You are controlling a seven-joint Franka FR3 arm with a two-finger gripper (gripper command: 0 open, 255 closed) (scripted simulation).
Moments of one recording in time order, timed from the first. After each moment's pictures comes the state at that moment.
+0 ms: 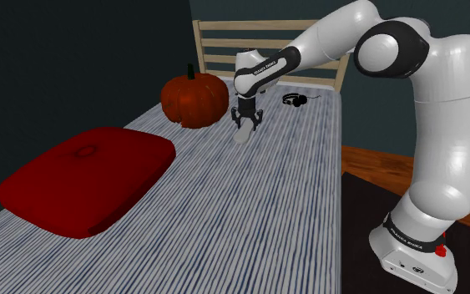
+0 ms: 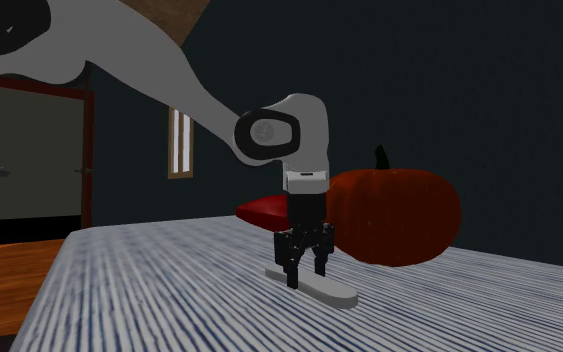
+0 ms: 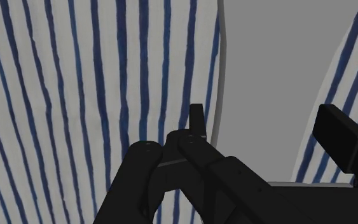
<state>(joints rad) -0.18 0.46 0.12 -1.69 -0.04 2.16 1.07</state>
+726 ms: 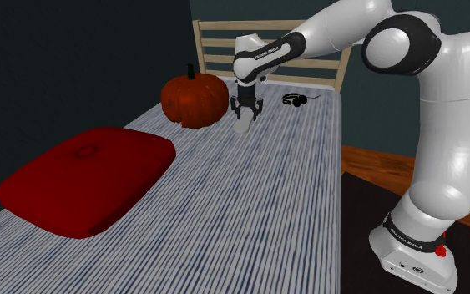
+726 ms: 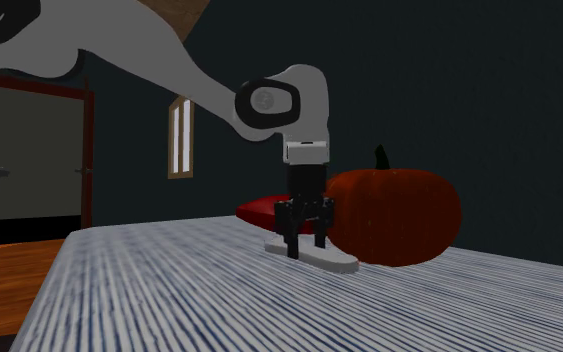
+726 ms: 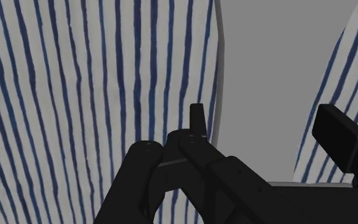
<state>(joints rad) -0.18 0.41 0.12 -1.62 -0.04 2.04 1.07</state>
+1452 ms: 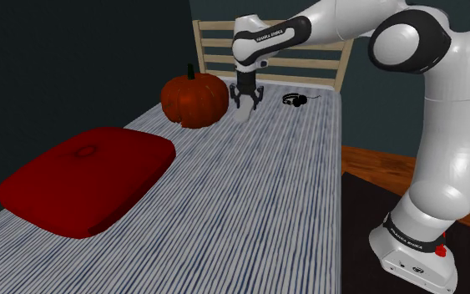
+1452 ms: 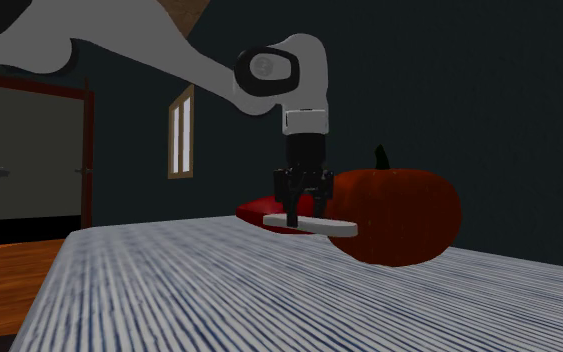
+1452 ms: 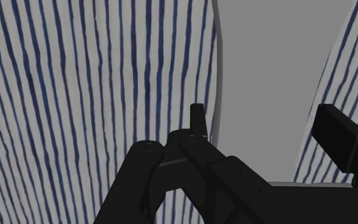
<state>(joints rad) -0.18 0.37 0.12 -1.54 -0.03 1.92 1.06</state>
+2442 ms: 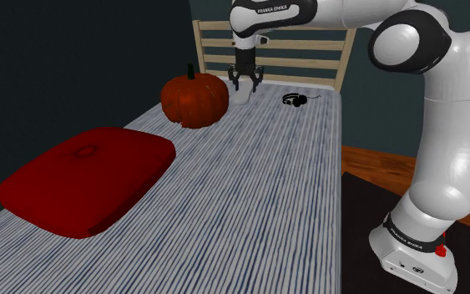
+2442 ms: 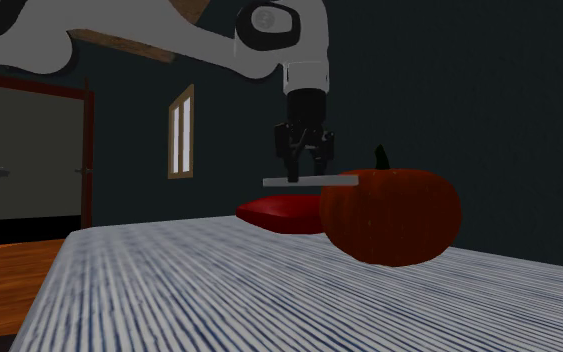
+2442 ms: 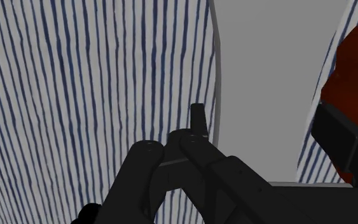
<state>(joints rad) -0.17 0.37 0.13 -1.33 -0.03 1.71 1.06</state>
